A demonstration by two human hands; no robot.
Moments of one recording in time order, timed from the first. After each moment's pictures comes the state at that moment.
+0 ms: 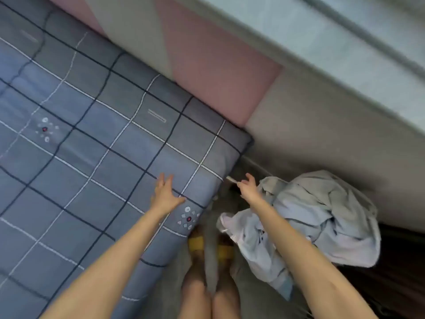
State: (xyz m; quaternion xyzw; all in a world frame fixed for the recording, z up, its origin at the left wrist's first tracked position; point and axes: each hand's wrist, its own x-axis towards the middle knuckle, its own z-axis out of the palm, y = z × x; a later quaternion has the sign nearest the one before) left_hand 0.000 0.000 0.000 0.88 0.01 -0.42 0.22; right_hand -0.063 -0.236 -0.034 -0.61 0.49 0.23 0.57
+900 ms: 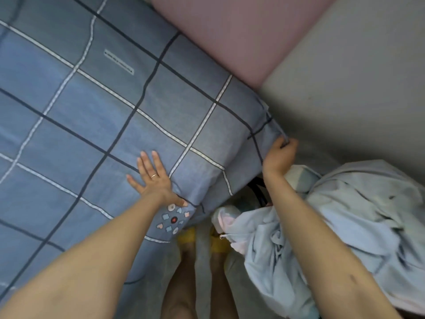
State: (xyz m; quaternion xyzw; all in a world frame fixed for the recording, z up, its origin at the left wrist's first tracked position) left_hand 0.012 -0.033 -0.149 0.86 0.02 -0.51 -0.01; right_hand -0.017 -0.289 -0.169 -0.69 0.60 -0.13 0.38
